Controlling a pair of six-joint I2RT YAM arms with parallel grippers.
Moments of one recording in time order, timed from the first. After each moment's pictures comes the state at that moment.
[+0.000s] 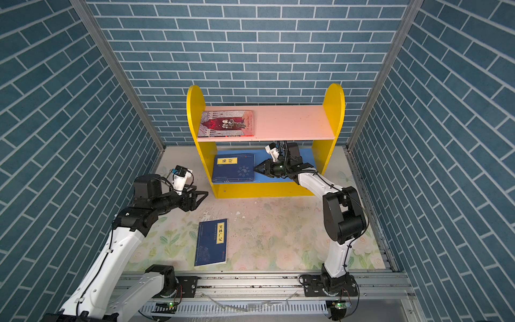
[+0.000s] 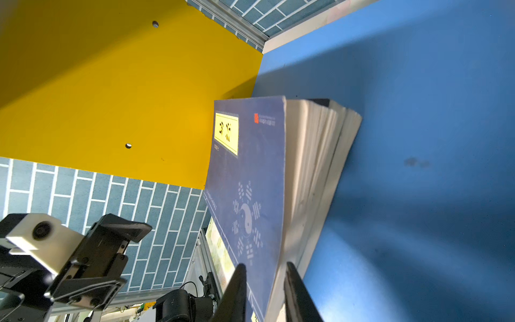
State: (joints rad) left arm -0.10 0.91 0.84 -0.52 0.53 0.08; right arm 0.42 1.84 1.37 -0.11 -0.87 0.60
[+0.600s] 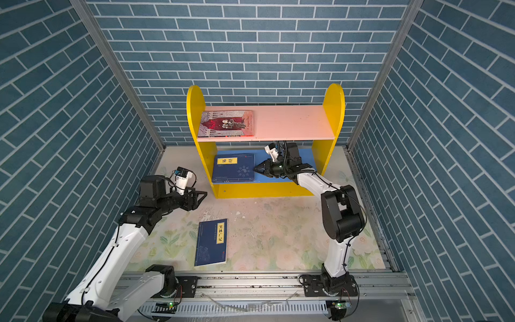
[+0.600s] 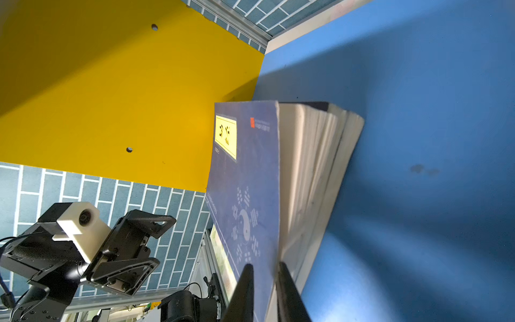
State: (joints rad) left arm -0.10 0.96 0.81 -0.49 0.48 0.02; right arm 0.43 1.87 1.37 -0.06 -0.89 0.63
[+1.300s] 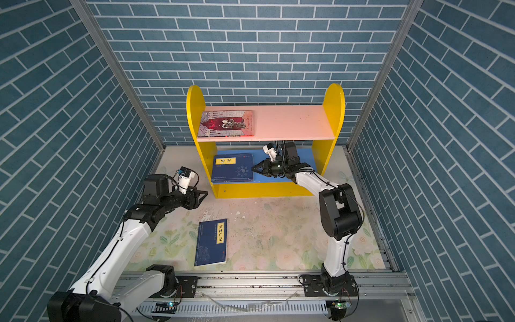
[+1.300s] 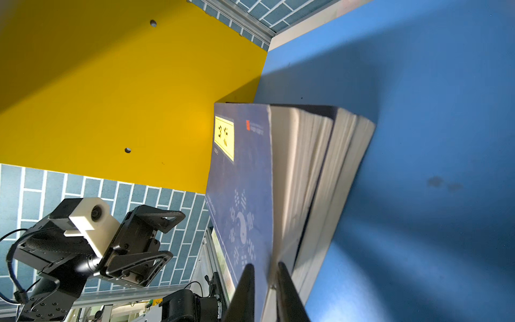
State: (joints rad) left arm -0.10 1.02 0.79 -0.42 0.46 0.10; right arm 0.44 1.90 1.40 -0.06 -0.89 0.63
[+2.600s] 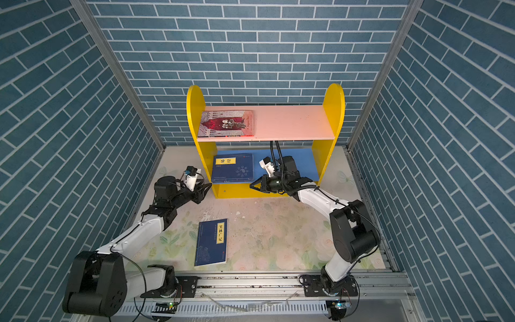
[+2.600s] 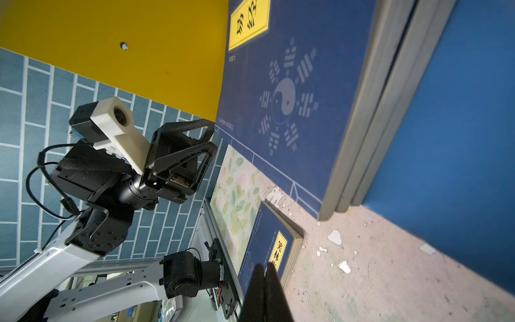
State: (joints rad) left arm -0.10 1.22 0.60 0.23 0.46 0.13; right arm 0.54 1.65 1.11 -0.05 -0.82 0.62
